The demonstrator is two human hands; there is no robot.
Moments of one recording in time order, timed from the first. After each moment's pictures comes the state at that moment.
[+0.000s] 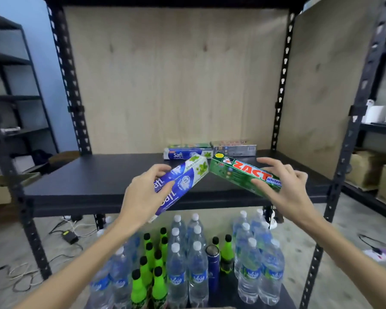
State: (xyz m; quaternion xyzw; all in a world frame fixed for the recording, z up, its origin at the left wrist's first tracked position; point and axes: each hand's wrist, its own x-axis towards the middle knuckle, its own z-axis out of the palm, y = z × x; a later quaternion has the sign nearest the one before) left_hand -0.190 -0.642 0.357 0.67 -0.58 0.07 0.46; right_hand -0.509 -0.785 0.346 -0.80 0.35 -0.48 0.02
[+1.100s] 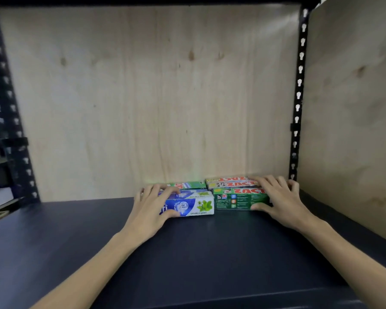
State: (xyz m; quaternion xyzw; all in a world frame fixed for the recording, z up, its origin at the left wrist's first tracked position) left_hand -0.110 -0.904 0.352 0.66 -0.68 0.21 0.26; right_hand -0.457 -1.054 0.355 -0.86 0.40 -0.31 -0.10
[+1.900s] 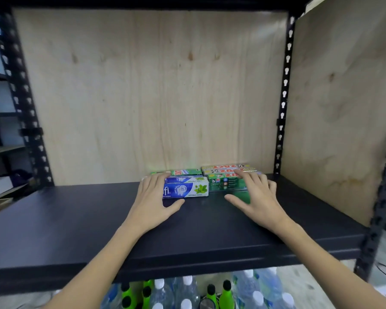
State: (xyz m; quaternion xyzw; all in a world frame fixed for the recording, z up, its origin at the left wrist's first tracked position) left_hand -0.148 -0.841 0.355 0.65 -0.66 0.17 0.35; right_hand -0.440 -0.956 0.347 -0.83 0.39 -0.39 -0.07
